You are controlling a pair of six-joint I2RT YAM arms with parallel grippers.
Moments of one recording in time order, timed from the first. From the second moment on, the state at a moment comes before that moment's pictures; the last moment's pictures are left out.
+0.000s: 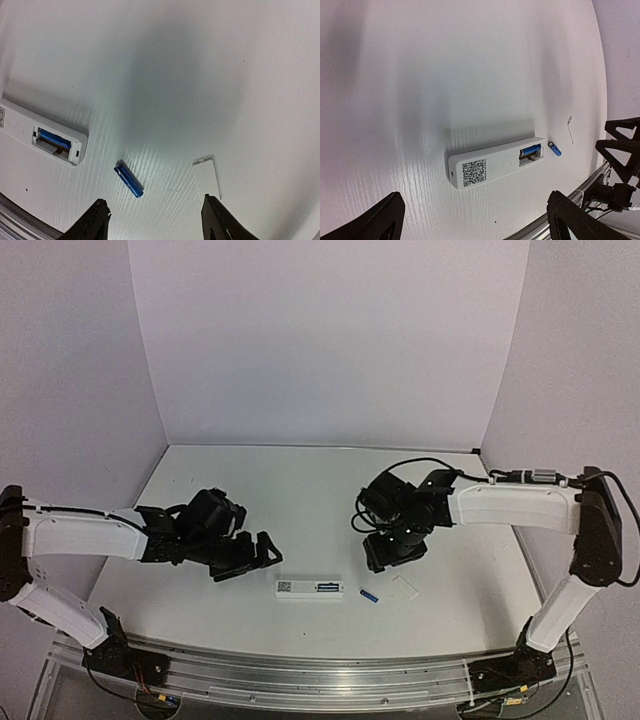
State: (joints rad) left arm -0.89 1.37 0.74 -0.22 0.09 -0.97; right arm 0.92 1.70 1.26 -0.85 0.15 0.53
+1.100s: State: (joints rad) left arm -0.89 1.02 0.75 -0.53 -0.14 -0.95; right arm 0.91 1.12 0.75 -0.72 0.08 0.52
